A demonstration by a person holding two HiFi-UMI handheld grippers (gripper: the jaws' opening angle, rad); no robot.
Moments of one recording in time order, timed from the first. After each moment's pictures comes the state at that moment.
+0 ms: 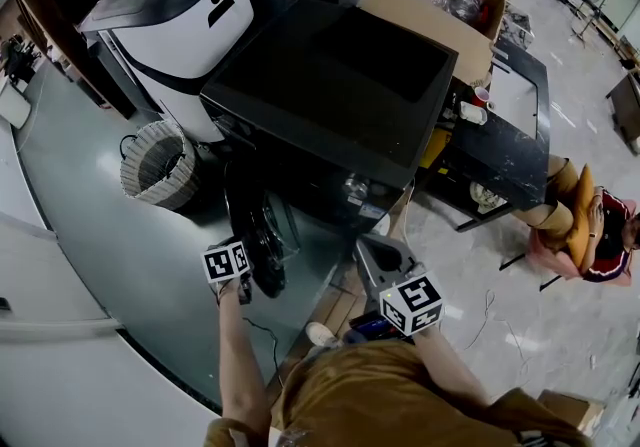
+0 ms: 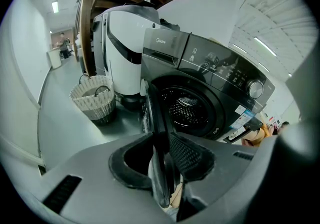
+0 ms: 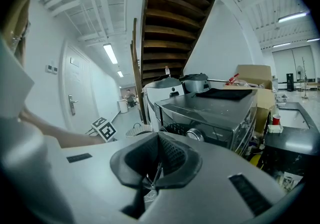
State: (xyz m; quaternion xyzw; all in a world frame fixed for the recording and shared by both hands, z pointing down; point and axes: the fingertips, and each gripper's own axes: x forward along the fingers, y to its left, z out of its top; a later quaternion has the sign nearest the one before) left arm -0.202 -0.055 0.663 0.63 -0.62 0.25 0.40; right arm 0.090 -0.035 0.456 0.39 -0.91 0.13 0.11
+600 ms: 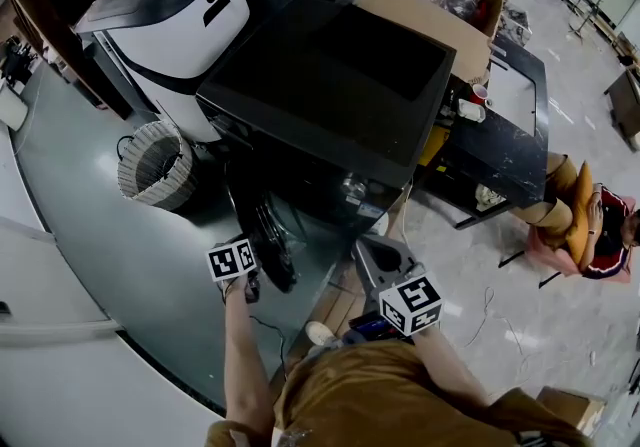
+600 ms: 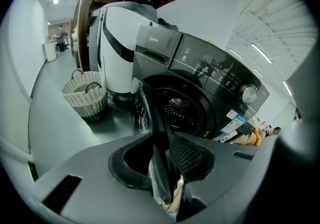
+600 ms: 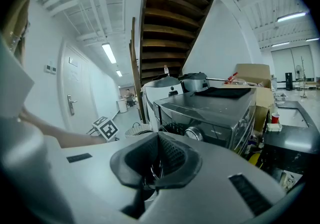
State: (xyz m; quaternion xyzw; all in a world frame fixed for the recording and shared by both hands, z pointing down) left arm -0.170 -0.068 0.664 0.64 -0.60 0.22 0.42; right arm 0.093 -0.038 0.463 0.39 -0.90 0.13 0.11
